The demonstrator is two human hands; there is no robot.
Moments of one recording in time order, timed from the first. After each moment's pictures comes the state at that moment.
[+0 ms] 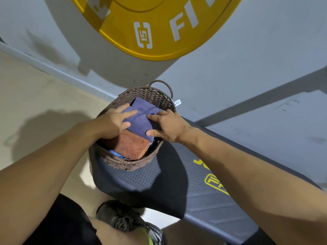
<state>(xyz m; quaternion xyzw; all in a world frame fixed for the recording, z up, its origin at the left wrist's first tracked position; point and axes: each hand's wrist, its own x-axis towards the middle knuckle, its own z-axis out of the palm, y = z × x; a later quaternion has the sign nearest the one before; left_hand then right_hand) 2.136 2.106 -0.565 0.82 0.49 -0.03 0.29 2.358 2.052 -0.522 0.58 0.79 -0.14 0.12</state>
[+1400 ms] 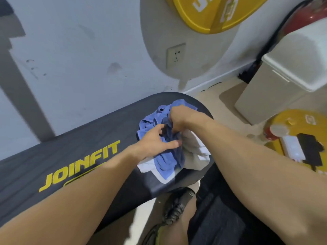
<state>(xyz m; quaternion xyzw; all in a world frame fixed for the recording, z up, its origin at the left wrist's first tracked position) 2.652 1.754 -0.590 0.80 0.20 -0.15 0.55 2.765 1.662 -0.515 0.88 0.36 -0.30 0.09</state>
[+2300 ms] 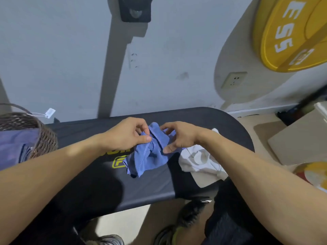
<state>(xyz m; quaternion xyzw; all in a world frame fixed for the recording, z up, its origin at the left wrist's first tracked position) 2.483 1.917 -0.509 0.85 0.23 -0.04 0.48 2.656 1.764 -0.498 0.78 0.49 -0.39 -0.07</state>
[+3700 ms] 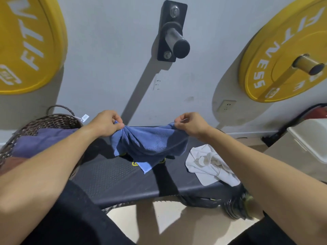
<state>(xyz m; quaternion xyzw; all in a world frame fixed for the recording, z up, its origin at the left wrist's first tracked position) 2.367 1.995 -0.474 0.85 0.37 0.11 0.36 2.576 1.765 -0.415 0.83 0.33 -0.26 -0.36</state>
